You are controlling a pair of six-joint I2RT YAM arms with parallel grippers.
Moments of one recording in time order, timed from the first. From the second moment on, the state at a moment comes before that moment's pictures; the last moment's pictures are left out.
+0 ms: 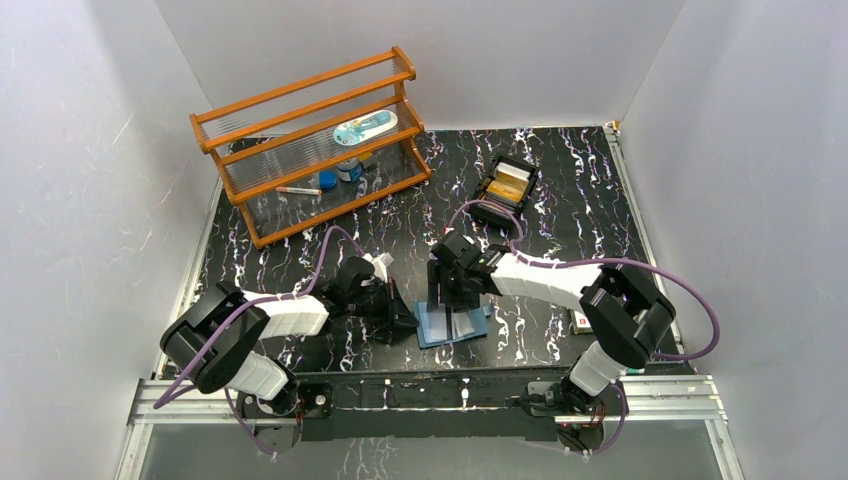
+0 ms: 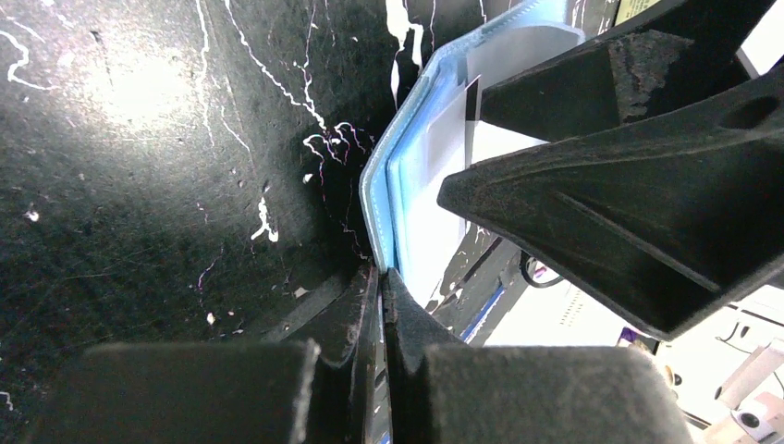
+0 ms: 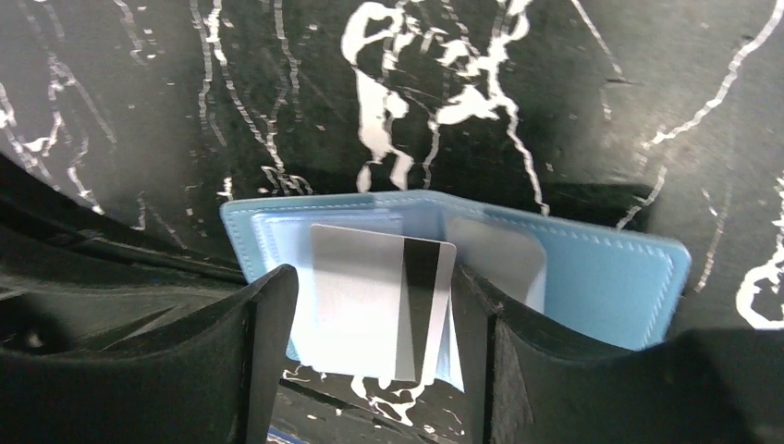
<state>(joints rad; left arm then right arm) -0.70 1.44 0.40 0.31 0.47 -0.94 0.90 1.59 0.93 -0.47 -0.02 0.82</state>
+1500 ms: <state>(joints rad) -0.70 1.47 0.47 0.32 0.53 -0.95 0.90 1.45 0.71 -0.32 -0.07 0.76</state>
